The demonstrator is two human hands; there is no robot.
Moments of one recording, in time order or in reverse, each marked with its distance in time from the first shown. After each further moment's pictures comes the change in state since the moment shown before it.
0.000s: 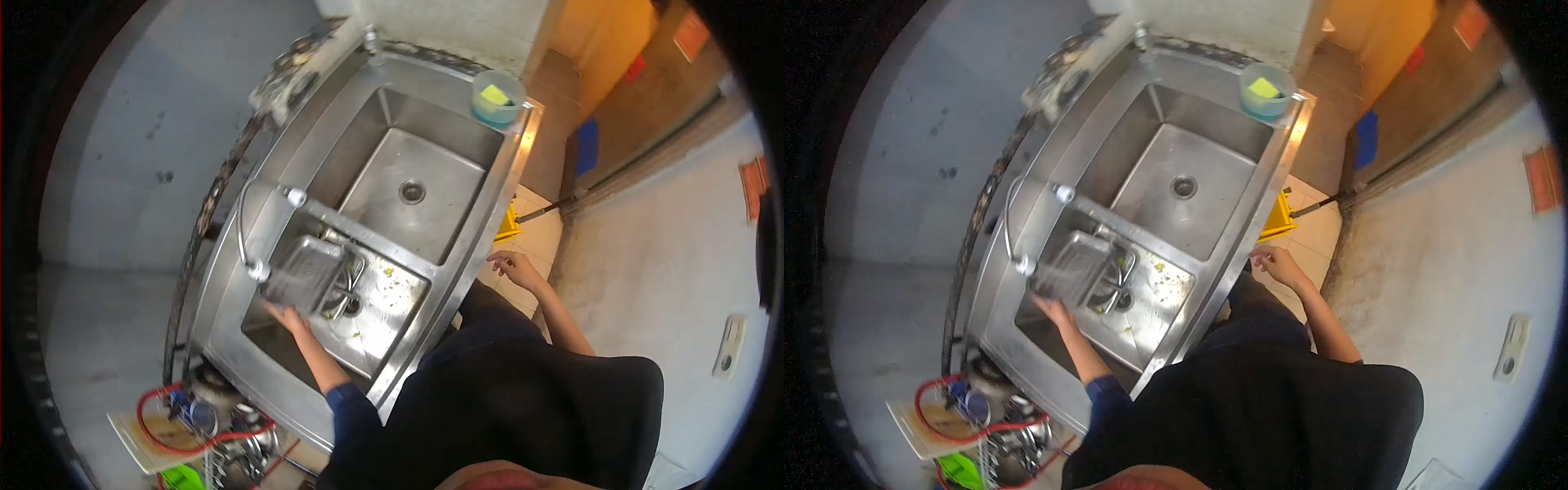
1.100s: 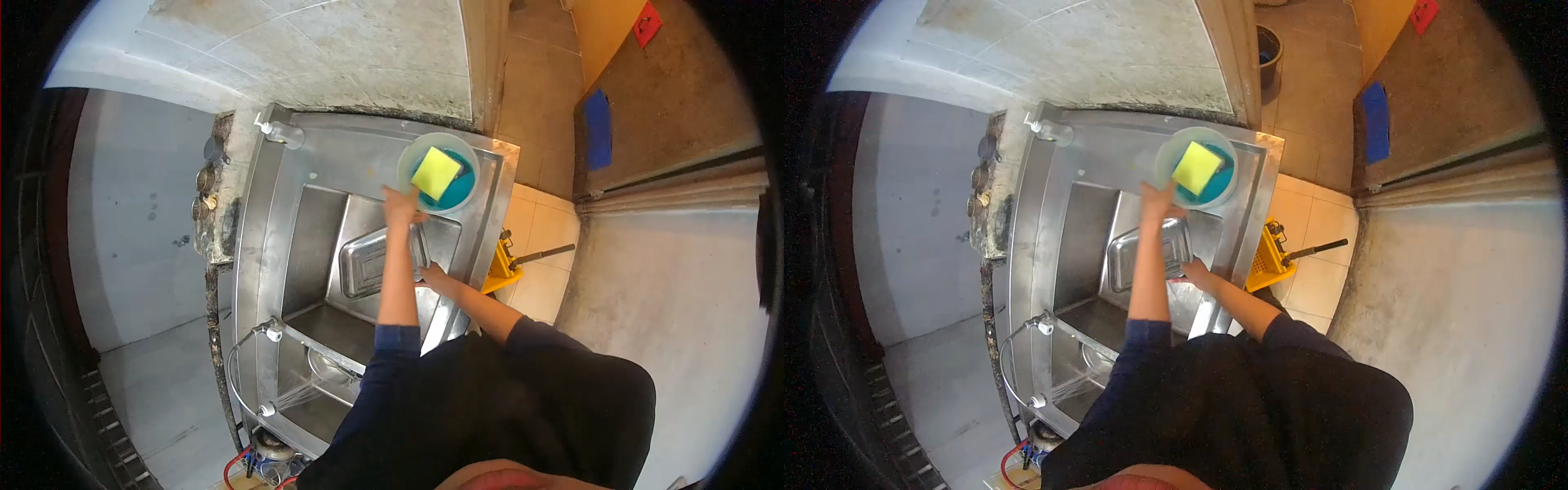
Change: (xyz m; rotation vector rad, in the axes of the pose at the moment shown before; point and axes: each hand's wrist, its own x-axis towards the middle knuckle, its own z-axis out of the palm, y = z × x) left_hand -0.148 -0.028 0.745 0.857 -0.811 0.121; right_hand 0.335 0.030 -0.106 1.269 -0.054 0.512
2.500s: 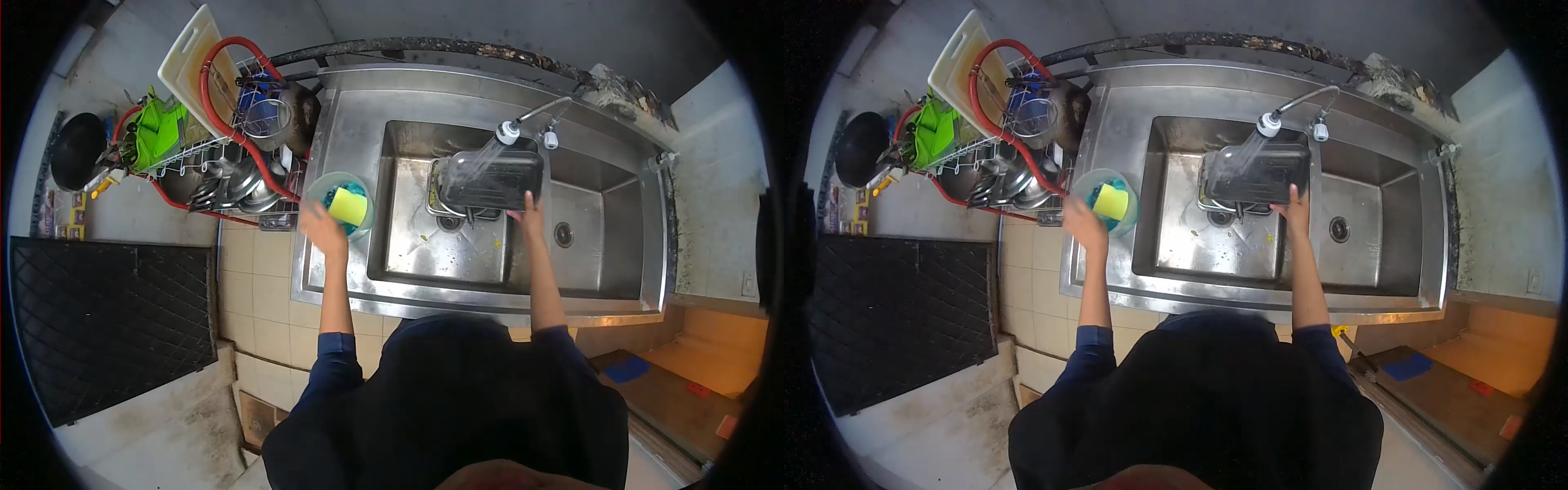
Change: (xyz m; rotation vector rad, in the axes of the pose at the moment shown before) left_hand -0.709 -0.606 -0.415 0.757 1.199 -0.807; right_hand -0.072 0.413 0.255 -0.900 -0.416 -0.379
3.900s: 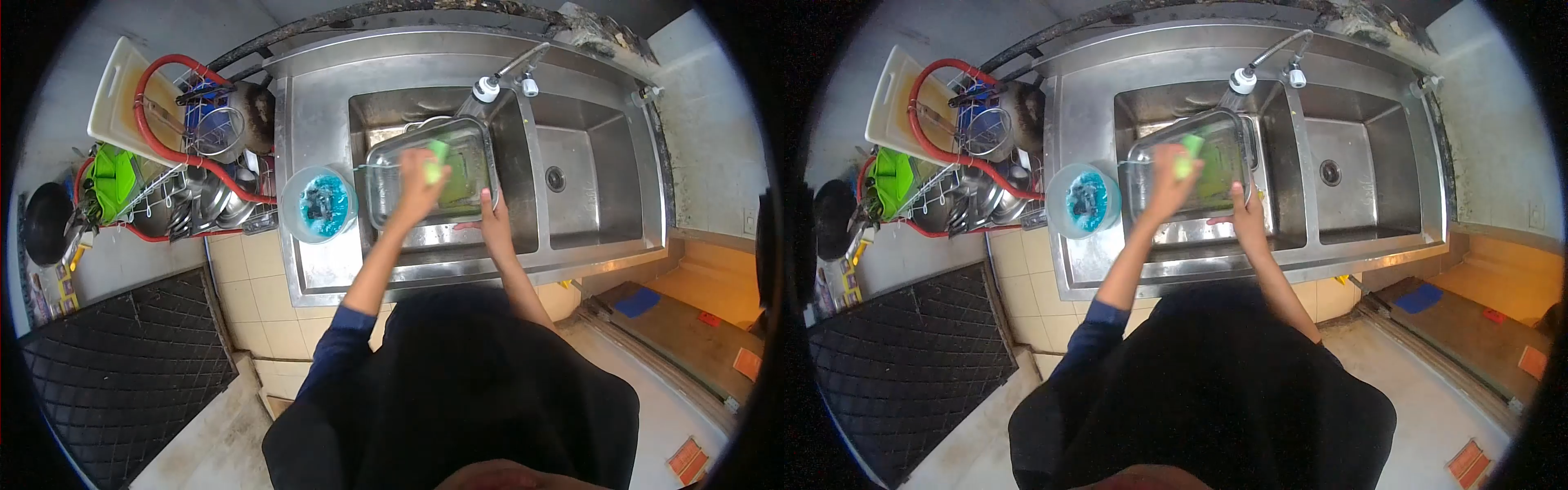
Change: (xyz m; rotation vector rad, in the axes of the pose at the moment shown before) left_hand 0.012 0.198 -0.052 -1.220 -0.405 0.420; right_hand -0.149 -0.044 0.093 0.044 -0.187 0.078
